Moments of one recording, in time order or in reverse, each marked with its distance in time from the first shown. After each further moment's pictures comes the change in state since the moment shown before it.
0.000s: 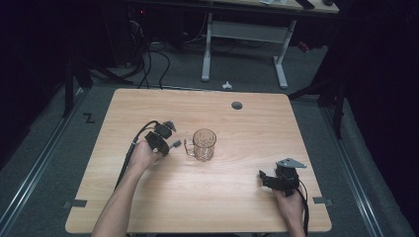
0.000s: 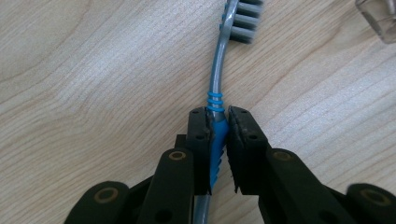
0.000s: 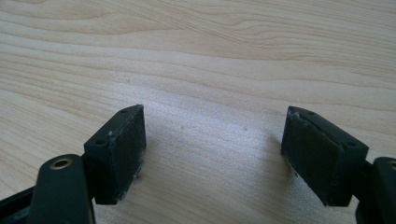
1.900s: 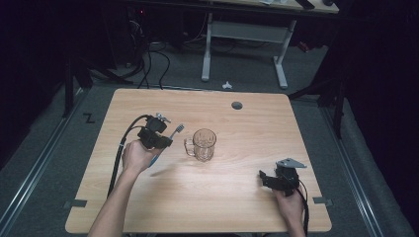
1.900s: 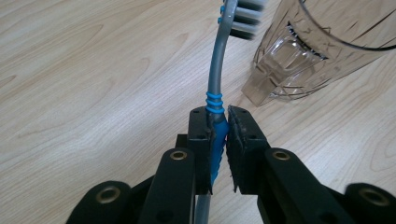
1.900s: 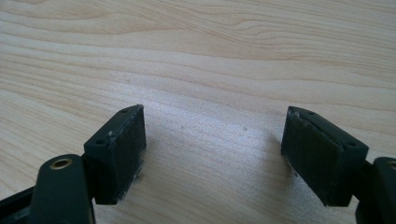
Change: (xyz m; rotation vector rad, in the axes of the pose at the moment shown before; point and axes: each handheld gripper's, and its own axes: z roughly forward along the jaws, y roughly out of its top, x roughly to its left) left arm -0.017 -0.022 -0.072 -0.349 -0.068 -0.007; right arm 0.000 0.000 0.000 0.000 0.000 0.000
